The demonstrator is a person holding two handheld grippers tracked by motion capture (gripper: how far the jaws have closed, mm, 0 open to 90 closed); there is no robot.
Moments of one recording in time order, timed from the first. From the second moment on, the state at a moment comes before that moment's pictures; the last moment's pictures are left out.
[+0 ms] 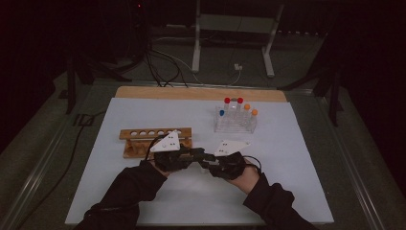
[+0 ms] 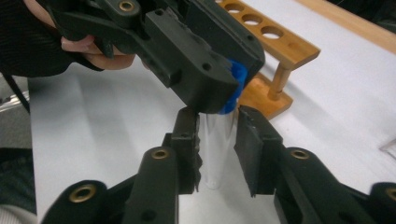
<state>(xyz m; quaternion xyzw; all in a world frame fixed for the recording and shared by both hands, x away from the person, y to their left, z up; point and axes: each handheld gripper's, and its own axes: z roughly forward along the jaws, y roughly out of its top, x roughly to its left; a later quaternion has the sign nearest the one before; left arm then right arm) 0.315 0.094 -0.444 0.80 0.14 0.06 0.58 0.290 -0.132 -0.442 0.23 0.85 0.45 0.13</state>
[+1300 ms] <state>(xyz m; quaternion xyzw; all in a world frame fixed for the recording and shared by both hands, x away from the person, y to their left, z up) 0.376 0.152 -0.384 0.78 0.21 0.16 0.57 0.294 -0.153 -0.434 0.25 0.82 0.50 0.12</state>
